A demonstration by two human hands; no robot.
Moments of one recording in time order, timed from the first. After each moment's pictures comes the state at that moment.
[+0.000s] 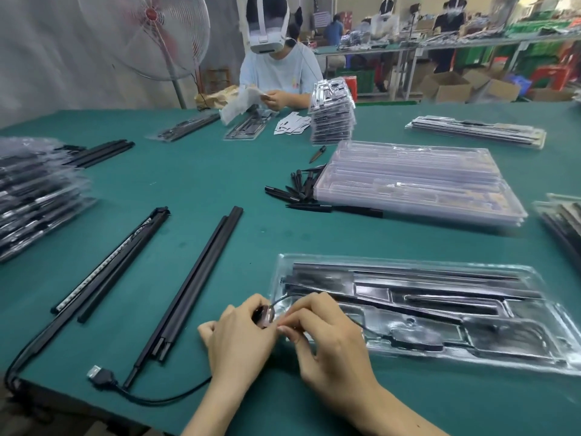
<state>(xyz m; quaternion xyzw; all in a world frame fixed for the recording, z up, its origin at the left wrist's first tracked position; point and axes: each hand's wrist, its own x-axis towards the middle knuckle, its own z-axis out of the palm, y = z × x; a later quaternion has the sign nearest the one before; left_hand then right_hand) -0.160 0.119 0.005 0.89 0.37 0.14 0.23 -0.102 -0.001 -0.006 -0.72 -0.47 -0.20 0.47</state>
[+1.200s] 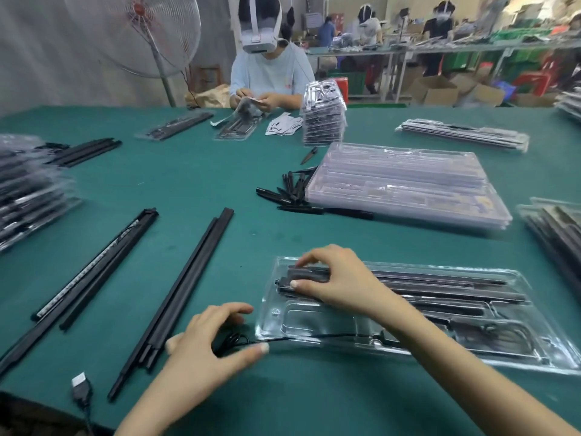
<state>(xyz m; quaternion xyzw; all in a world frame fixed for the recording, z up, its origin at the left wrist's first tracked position) -0.203 0.148 0.024 0.90 0.23 0.07 0.37 -0.019 0.002 0.048 -0.86 -0.39 0.14 0.30</state>
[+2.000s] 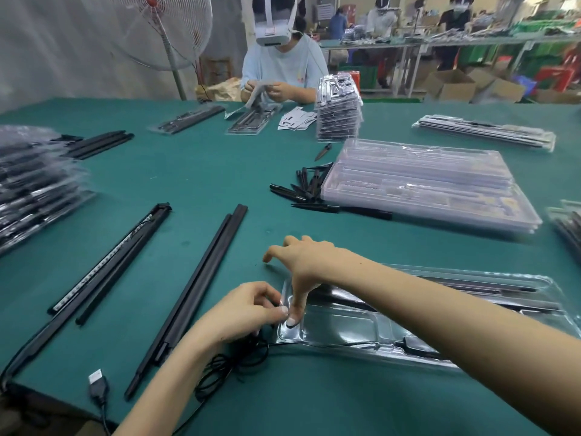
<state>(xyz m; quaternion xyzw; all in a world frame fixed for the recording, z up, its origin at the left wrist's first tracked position) -0.135 0.182 0.019 0.84 0.21 -0.08 0.49 -0.015 0.091 0.066 -0.85 -0.47 0.21 -0.06</state>
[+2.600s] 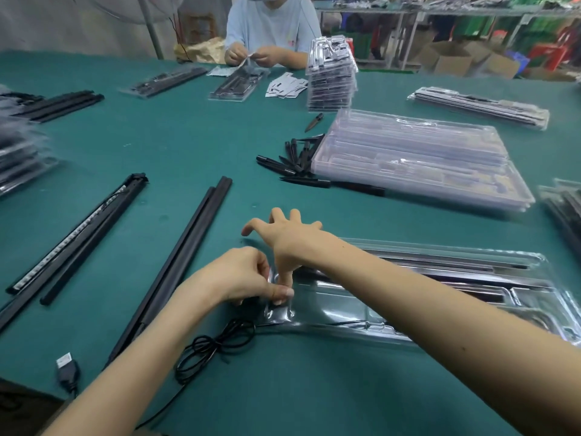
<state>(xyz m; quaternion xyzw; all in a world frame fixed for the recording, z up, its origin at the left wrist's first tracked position) -0.102 0.183 0.026 0.92 0.21 -0.15 0.30 -0.017 0.102 0.053 -0.88 -0.43 0.21 -0.02</state>
